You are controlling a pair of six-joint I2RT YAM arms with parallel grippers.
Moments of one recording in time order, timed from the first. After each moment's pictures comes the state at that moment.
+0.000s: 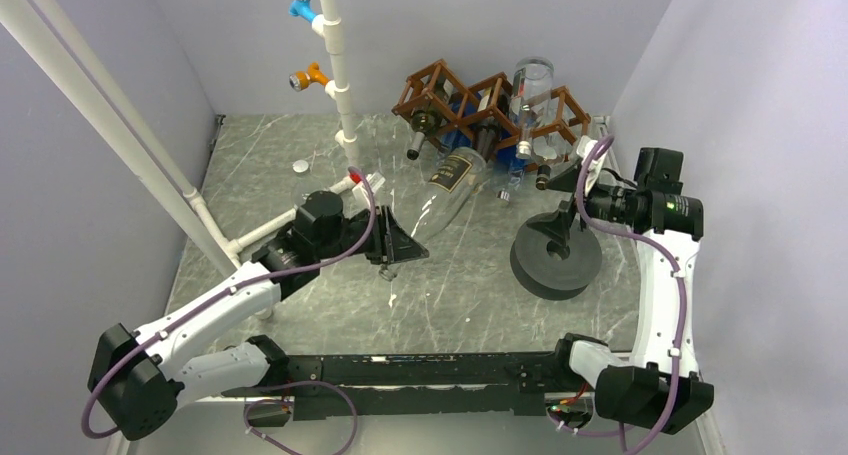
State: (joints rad) left arm -0.71 1.04 0.78 0.01 0.52 -0.87; right arm -0.25 1.08 1.27 -1.09 -1.15 -0.88
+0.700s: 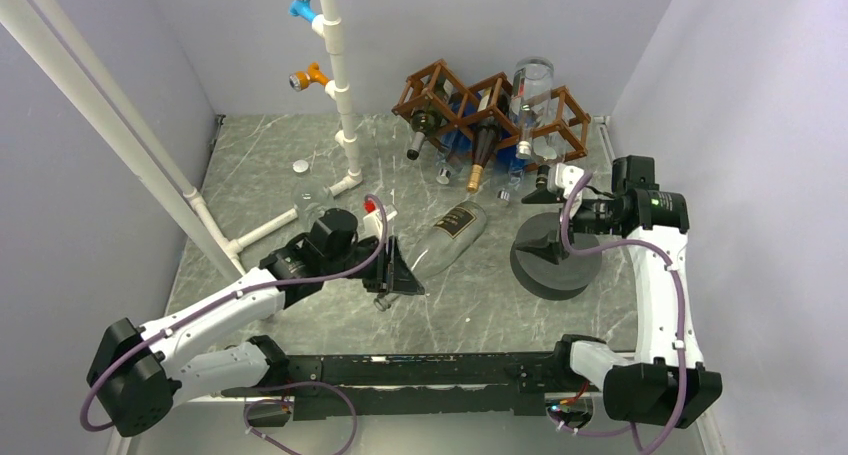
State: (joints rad) left arm -0.77 1.04 0.70 -0.16 0.58 -0.86; right arm -0.14 1.10 1.25 -1.30 -1.21 -1.29
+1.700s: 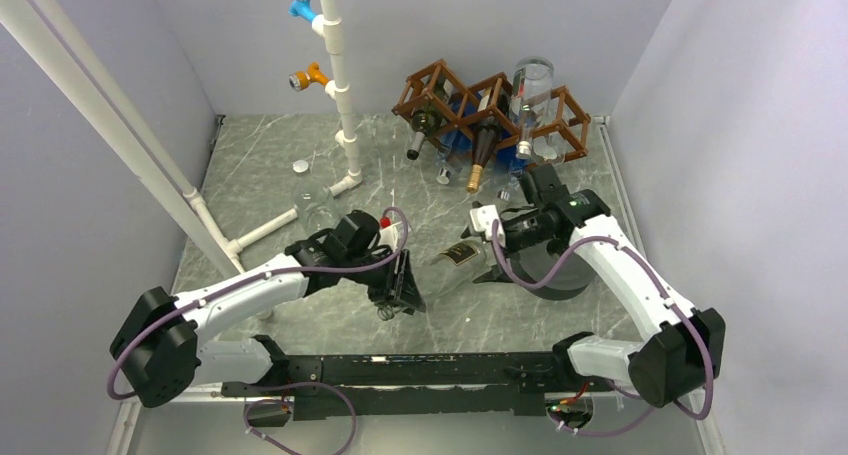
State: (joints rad) left arm -0.80 1.21 0.74 -0.30 0.66 -0.87; right arm 0.37 1.21 1.08 -1.03 -0.99 -1.27
